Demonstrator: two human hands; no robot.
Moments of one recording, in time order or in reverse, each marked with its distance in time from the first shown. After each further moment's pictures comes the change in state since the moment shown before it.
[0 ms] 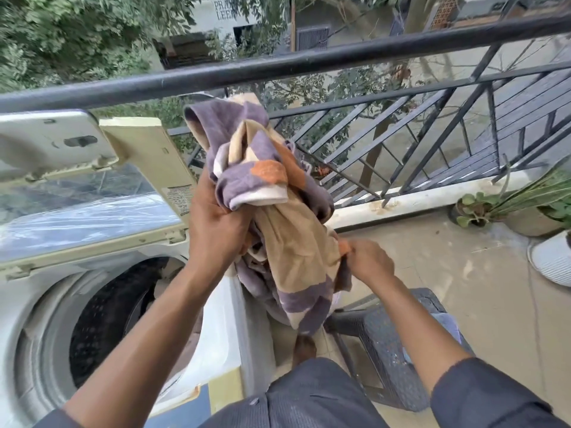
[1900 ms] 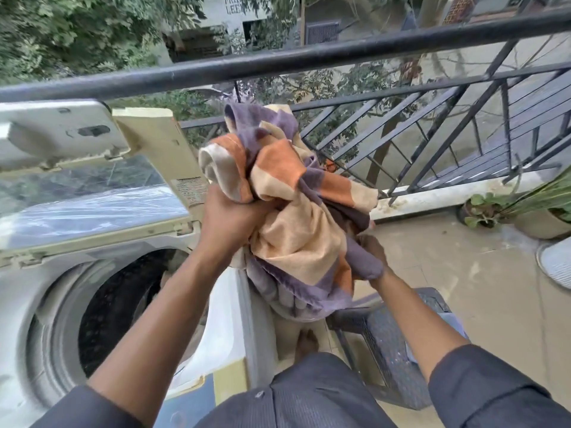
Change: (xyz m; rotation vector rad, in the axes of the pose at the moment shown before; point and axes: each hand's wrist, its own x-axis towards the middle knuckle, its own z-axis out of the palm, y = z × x) left_hand 0.000 0.010 -0.002 0.105 -0.059 -0.157; right_hand 0.037 0.020 0.042 0.628 -0.112 -0.013
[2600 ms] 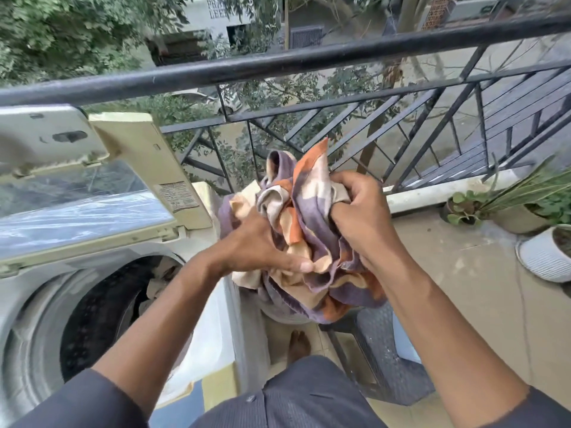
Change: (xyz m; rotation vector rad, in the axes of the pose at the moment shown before) left_hand 0.004 -0.028 0.026 0.108 -0.875 0.084; right_hand -0.110 -0.142 -0.038 0.103 0.222 -0.512
